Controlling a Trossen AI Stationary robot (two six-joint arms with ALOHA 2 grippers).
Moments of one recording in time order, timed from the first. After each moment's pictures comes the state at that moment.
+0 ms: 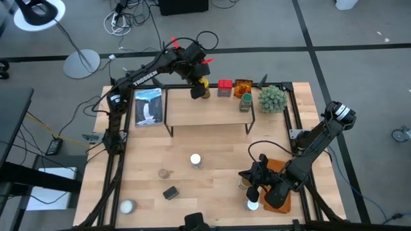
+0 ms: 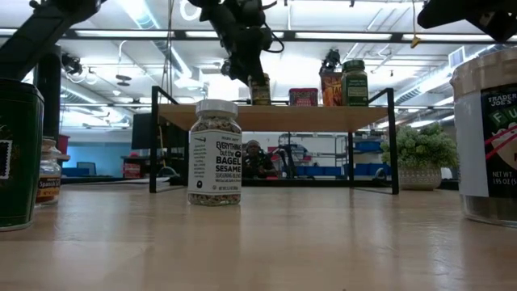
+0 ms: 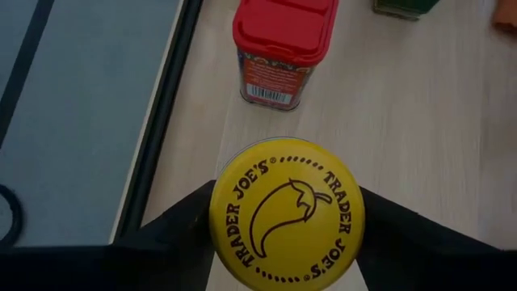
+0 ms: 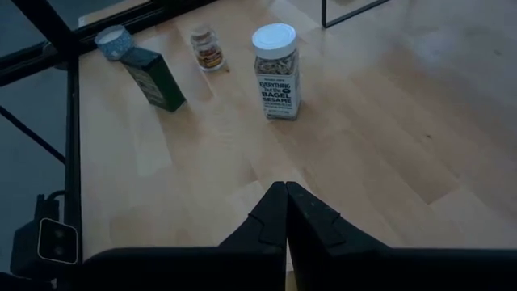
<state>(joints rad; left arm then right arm) 0.55 2.00 2.17 -1.17 0.19 0.28 0.83 1.49 1.01 -0.50 0.86 1.10</state>
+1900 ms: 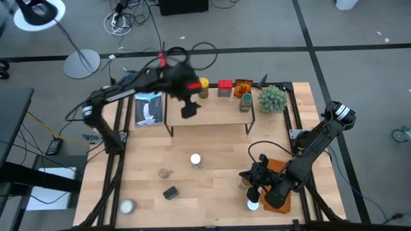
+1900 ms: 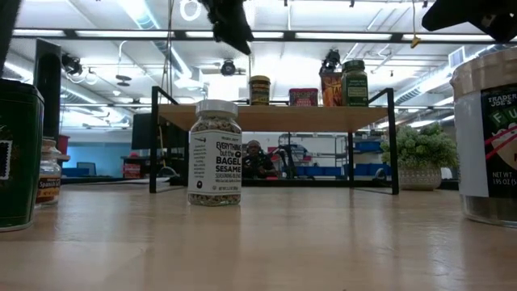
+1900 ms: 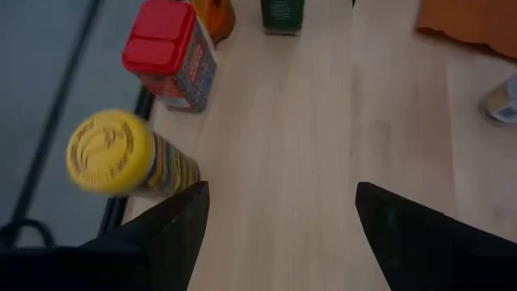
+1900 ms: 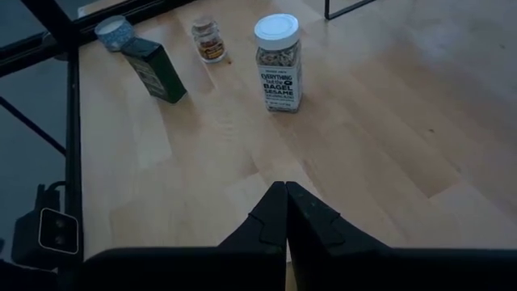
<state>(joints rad) 0.31 1.65 1.82 -1.03 0.02 0.17 0.83 1.49 1.01 -0.51 0.84 1.10</state>
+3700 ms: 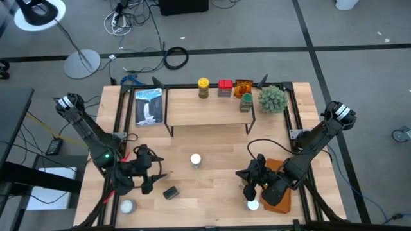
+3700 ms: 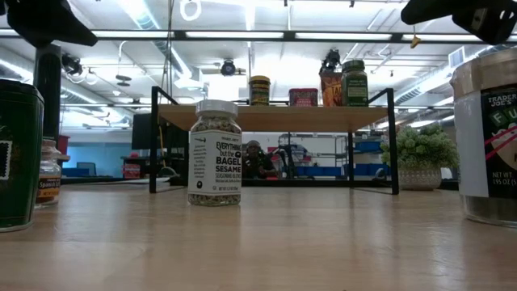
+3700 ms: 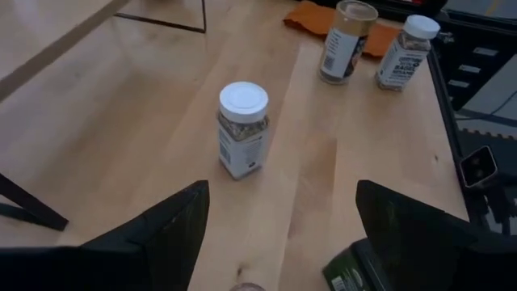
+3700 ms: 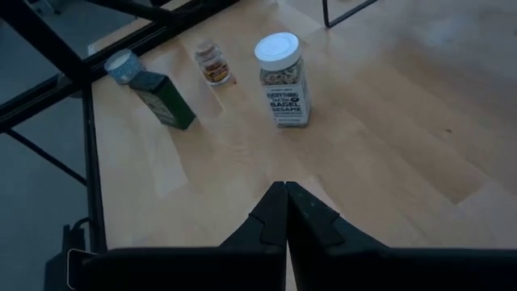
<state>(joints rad) -0.89 1.11 0.76 -0.51 -0.84 -0.90 0.79 1.49 1.01 -0.43 0.83 1.14</state>
